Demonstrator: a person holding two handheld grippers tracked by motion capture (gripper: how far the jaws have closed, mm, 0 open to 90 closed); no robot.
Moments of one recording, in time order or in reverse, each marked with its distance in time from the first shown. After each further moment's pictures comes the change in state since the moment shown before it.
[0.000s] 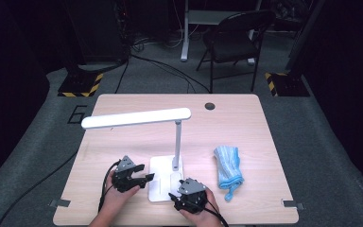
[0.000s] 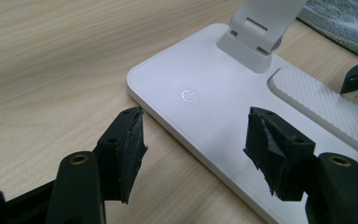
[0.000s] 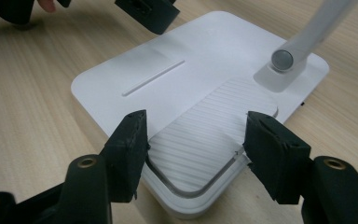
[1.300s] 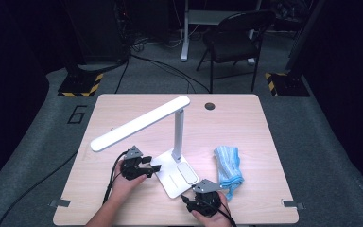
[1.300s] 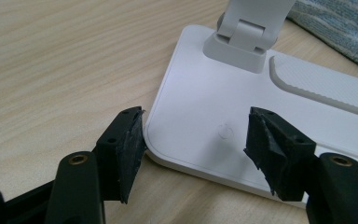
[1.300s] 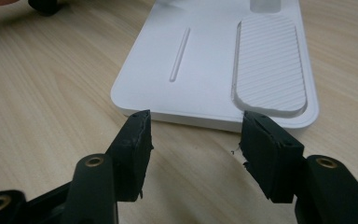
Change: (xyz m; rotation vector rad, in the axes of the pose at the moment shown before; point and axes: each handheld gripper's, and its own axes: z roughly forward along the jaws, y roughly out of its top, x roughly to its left) left arm 0.018 0.020 0.038 0.012 -0.057 -0.025; right arm -0.019 -0.025 -0.022 0.054 0.010 0.171
